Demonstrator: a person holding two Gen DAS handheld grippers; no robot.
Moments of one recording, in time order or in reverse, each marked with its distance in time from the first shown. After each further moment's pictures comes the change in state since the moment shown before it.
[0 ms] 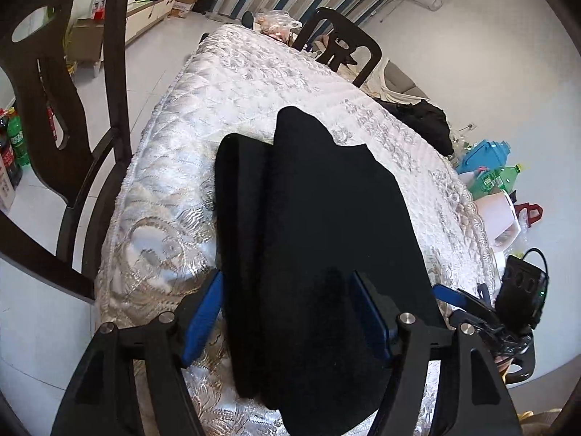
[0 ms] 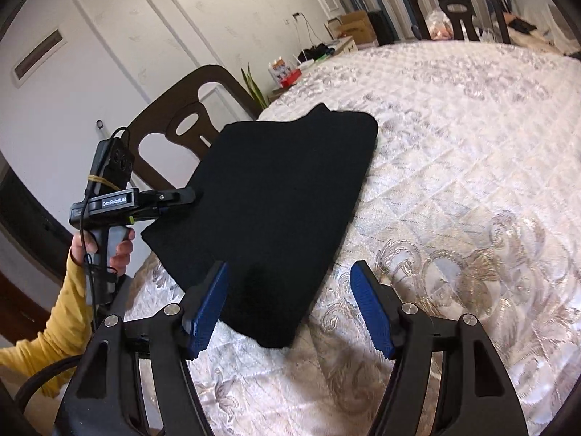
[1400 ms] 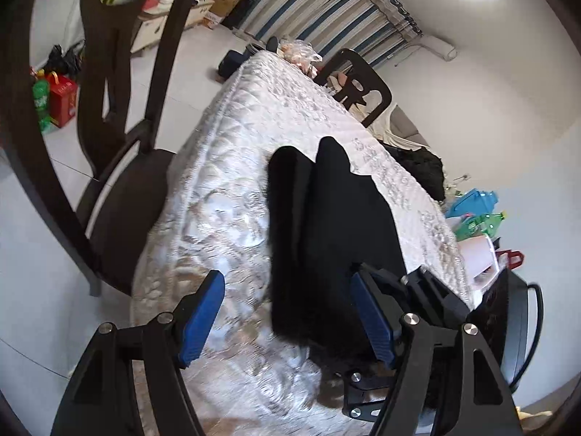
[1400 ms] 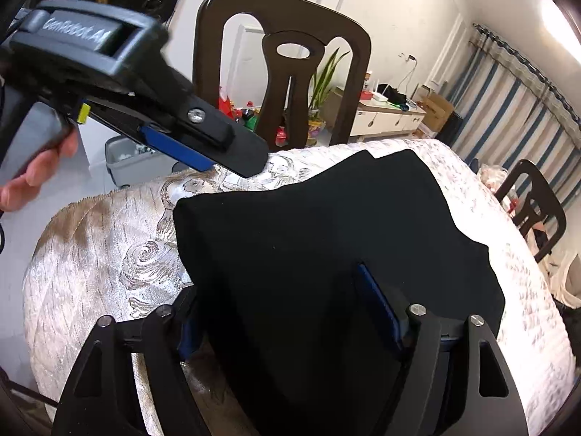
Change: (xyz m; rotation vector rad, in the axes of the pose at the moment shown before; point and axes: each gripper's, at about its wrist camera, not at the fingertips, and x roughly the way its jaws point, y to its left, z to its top) left arm -0.046 0.040 -0.032 -0.166 -0.131 -0.060; right arm 0.106 0.170 -0.015 -0.814 0.054 -0.301
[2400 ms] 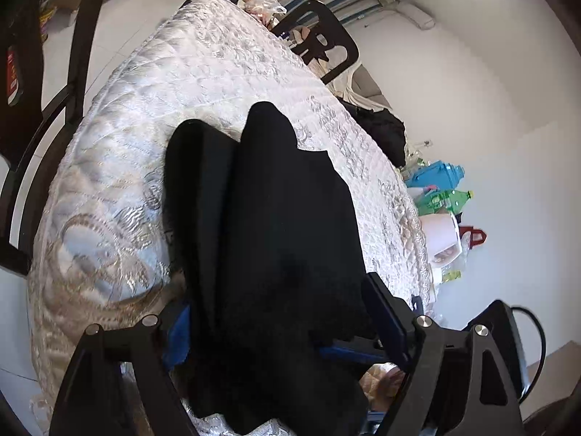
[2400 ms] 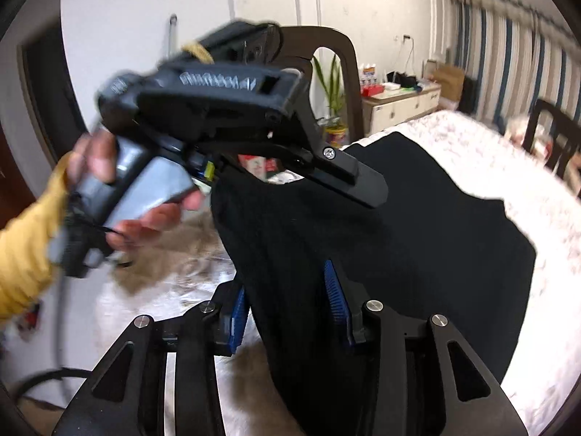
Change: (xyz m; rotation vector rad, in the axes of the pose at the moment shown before) left arm 0.072 -0.033 0.036 0.018 0.221 -0.191; right arm -0.030 -0.041 -0.012 0.295 -0.081 0.301
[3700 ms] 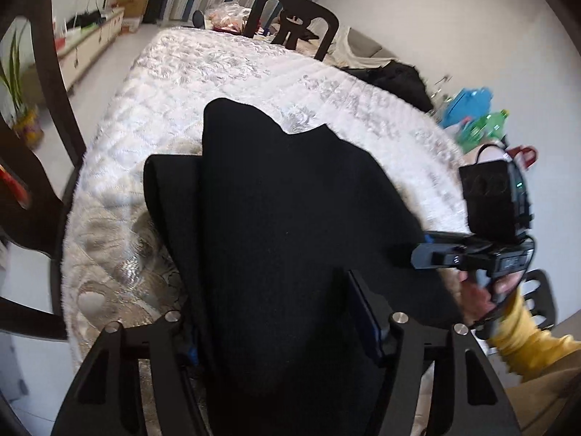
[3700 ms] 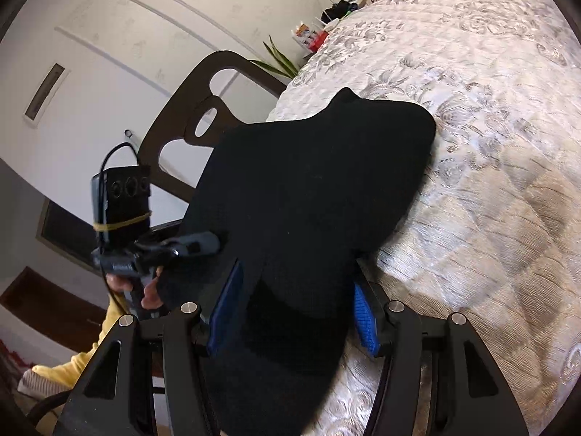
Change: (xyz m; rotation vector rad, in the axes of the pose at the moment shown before) left arm 0.022 -0.042 -0.007 0.341 0.022 0.298; right arm -0.018 -0.171 -0.040 0.606 0.030 0.261
